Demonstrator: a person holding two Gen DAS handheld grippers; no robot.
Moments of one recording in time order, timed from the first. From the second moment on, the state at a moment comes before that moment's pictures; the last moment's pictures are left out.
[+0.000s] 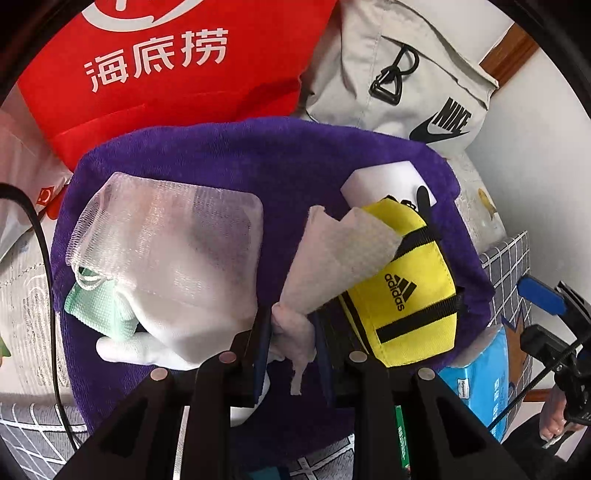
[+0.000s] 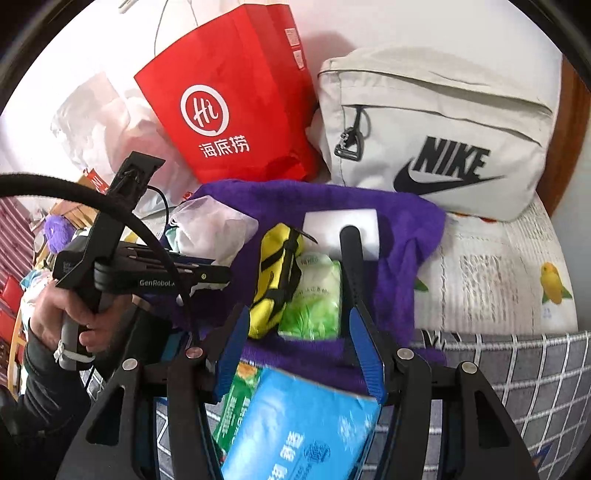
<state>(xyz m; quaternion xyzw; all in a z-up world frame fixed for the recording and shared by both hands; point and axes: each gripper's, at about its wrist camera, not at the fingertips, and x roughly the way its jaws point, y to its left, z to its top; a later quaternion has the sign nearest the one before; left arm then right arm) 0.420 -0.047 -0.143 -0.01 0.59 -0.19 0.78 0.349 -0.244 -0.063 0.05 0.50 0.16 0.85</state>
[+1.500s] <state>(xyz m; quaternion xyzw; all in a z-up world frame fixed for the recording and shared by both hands) 0.212 0.076 -0.079 -0.11 0.47 -0.21 0.85 0.243 -0.133 -0.118 -0.03 0.55 0.10 0.83</state>
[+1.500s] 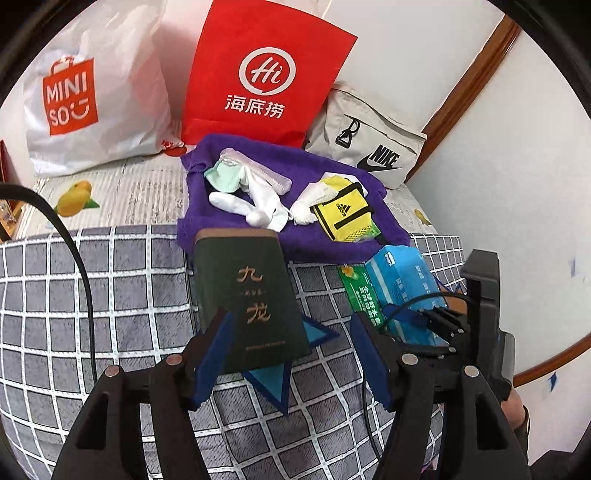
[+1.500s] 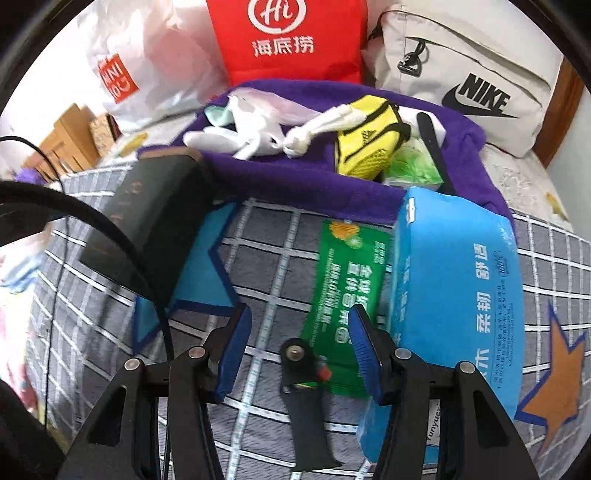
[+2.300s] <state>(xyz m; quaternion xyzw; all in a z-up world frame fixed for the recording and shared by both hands) 0.196 0.098 -0.091 -0.13 0.45 -0.22 0.85 0.238 -0.116 -0.117 -0.05 0.57 0.11 0.82</state>
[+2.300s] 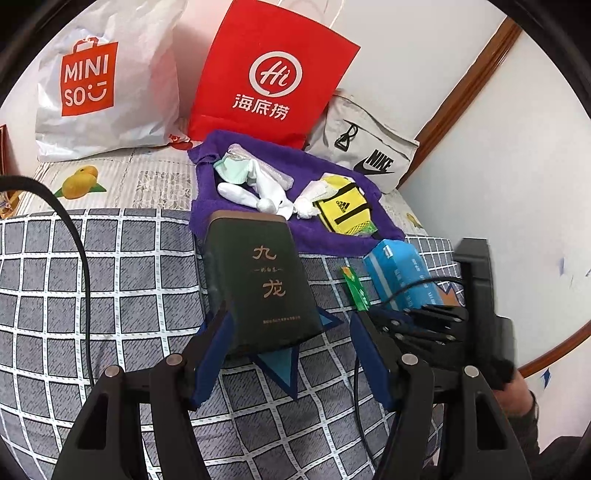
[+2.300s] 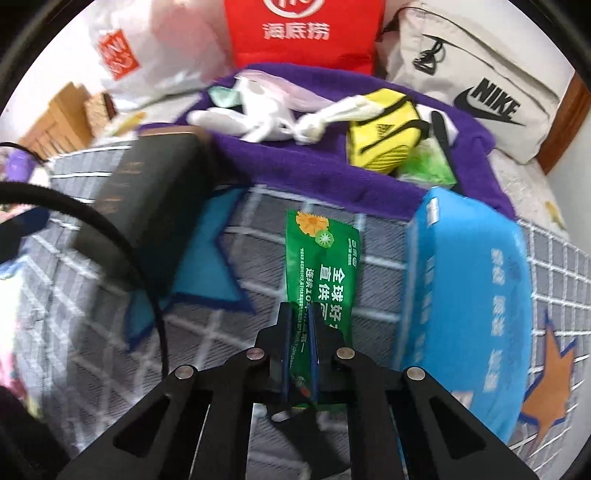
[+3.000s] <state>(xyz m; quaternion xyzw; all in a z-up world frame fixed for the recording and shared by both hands) 0.194 0.089 -0.094 -0.11 0.47 -0.21 0.85 0.225 -0.094 -0.132 -0.08 0.56 0.15 0.81</state>
